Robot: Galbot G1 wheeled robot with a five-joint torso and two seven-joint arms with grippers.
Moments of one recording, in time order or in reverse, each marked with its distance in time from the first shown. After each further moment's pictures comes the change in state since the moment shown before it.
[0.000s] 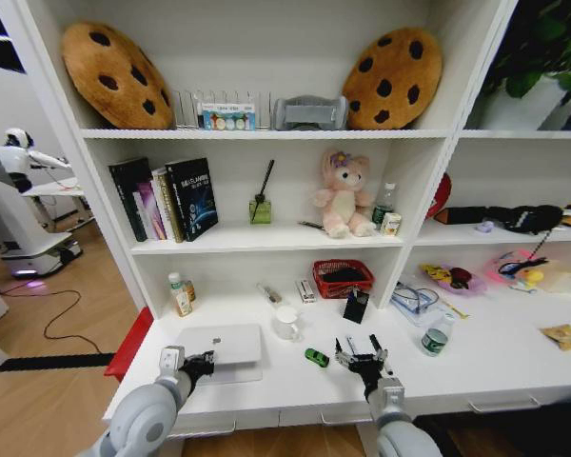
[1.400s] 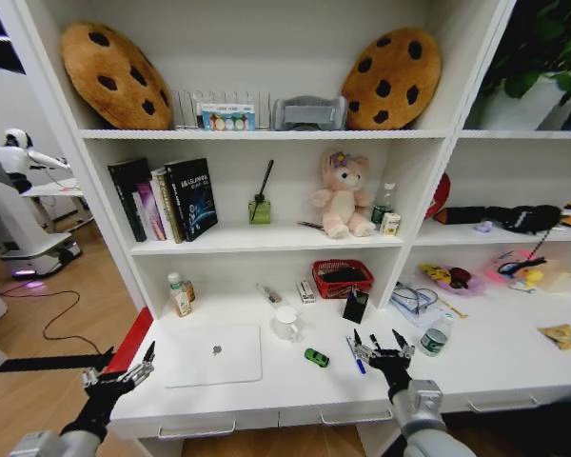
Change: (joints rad) left arm 0.555 -0.359 -0.631 -0.110 0.336 -0.641 0.558; right arm -0.091 -0.019 0.079 0.201 0.070 -0.055 0.038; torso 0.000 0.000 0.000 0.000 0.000
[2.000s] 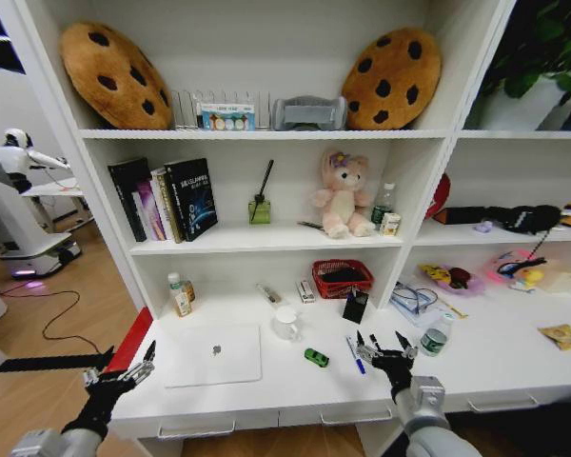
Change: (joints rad) left arm -0.006 0.003 0.004 0.003 -0.001 0.005 -0.003; right arm 0.014 -0.005 0.014 0.011 0.042 -0.072 0.023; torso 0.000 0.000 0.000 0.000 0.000
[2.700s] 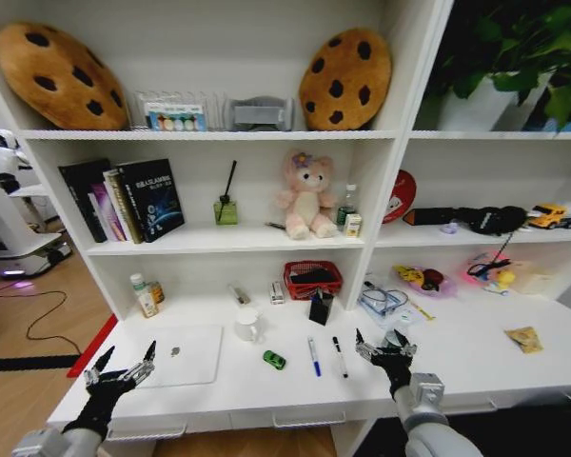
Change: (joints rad) left arm -0.001 0.001 0.002 0.002 0.000 0.001 -0.001; right arm 0.024 -0.020 -0.017 -0.035 -0.004 0.035 -0.066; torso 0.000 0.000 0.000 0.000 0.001
